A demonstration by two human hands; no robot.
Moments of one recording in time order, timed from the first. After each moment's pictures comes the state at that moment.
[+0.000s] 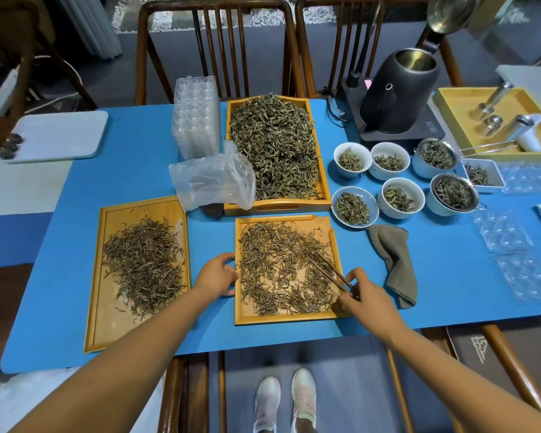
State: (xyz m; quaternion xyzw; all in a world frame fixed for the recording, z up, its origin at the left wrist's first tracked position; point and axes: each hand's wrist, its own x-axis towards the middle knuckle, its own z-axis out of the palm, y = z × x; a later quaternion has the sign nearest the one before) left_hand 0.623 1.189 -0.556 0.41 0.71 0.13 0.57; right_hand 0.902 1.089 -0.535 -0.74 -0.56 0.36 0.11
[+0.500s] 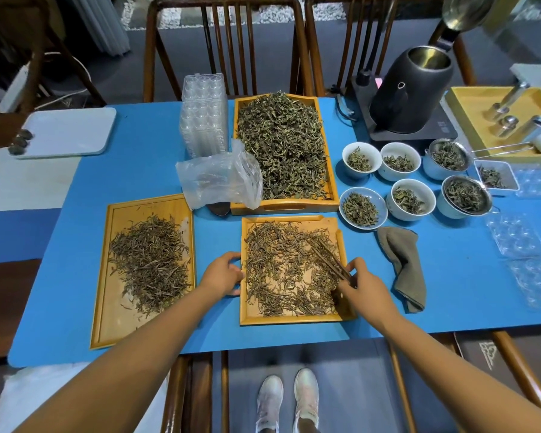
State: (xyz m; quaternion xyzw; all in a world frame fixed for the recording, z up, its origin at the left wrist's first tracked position) left_hand 0.621 1.190 -0.558 0.40 0.71 0.13 0.57; right_hand 0.891 1.117 -0.544 -0.75 -0.55 0.35 0.12
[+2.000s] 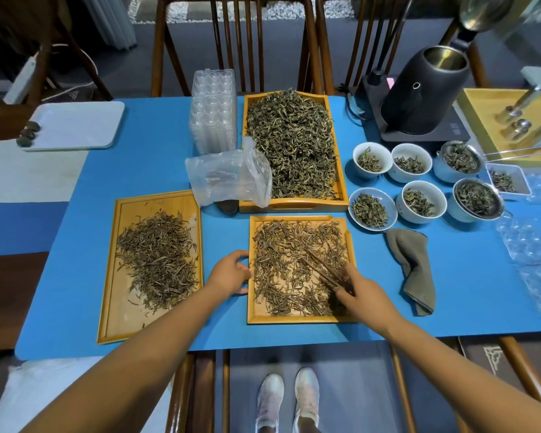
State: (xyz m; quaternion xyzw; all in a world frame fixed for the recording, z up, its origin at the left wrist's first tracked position) left_hand 0.615 1.190 -0.567 0.40 0.69 0.14 0.59; right_hand 0.875 1.116 -0.532 -0.69 -0.62 0.36 0.07
